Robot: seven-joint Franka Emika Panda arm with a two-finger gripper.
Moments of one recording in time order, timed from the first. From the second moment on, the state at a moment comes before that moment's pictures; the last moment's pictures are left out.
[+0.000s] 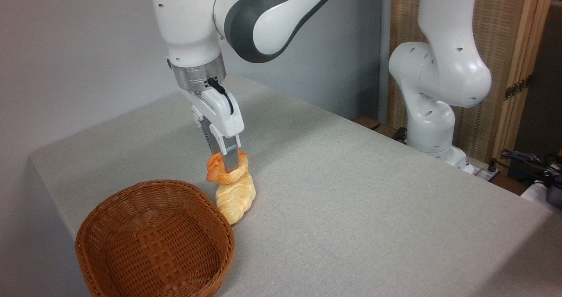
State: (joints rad) arm -0.14 -0.04 -0.10 -2.00 -0.13 1.92 0.68
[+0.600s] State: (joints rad) arm -0.14 -0.04 -0.10 -2.00 -0.13 1.93 0.70
